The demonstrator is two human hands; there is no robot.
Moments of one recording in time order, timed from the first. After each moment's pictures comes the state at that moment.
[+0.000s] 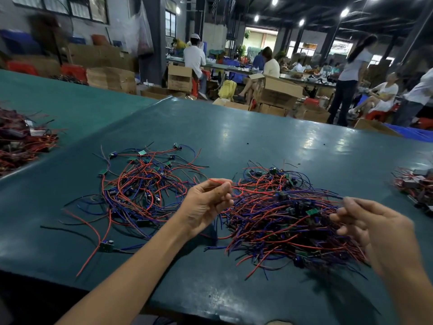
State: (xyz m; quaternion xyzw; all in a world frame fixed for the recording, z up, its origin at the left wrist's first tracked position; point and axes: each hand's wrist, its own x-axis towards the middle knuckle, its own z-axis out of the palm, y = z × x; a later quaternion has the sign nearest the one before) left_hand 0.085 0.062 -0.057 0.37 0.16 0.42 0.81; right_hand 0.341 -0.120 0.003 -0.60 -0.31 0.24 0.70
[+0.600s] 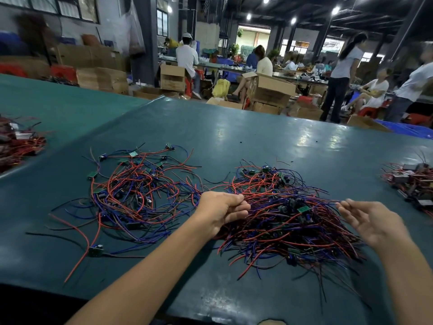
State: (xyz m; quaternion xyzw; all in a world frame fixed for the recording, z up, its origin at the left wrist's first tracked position) left_hand 0.134 0.049 -0.047 0.38 0.37 0.34 0.77; right_hand 0.418 -0.089 -0.006 -0.61 -0.07 0.33 0.72
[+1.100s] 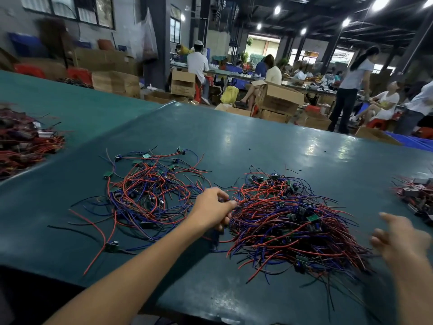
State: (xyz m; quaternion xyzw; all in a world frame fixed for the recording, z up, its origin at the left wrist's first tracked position) left_hand 0.097 0.065 -0.051 0.64 0.46 0.31 0.52; right_hand 0.413 -0.095 -0.005 -0.70 0.02 0.17 0.70
